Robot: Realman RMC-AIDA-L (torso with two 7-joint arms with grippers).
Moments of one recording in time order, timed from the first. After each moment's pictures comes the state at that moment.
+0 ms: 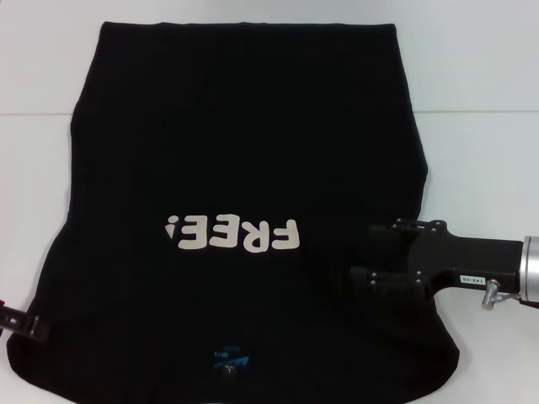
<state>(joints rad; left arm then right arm) -0.54 -1.94 0.62 0.98 2.72 1.71 -2.34 0.57 2.09 -0.74 -0.55 -2.02 -1.38 1.20</state>
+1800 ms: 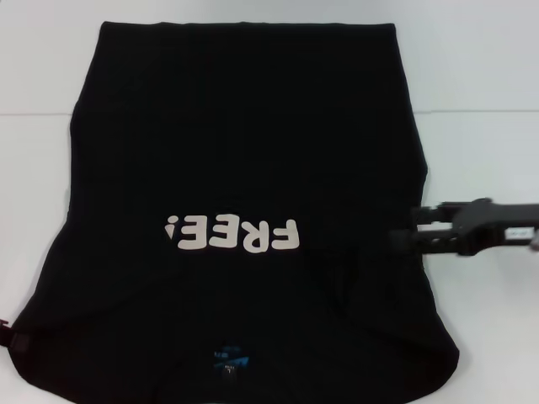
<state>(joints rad) -0.51 -1.98 0.60 0.99 2.74 1.68 -2.23 0.58 2.04 -0.76 -0.77 -2.12 -1.47 1.78</state>
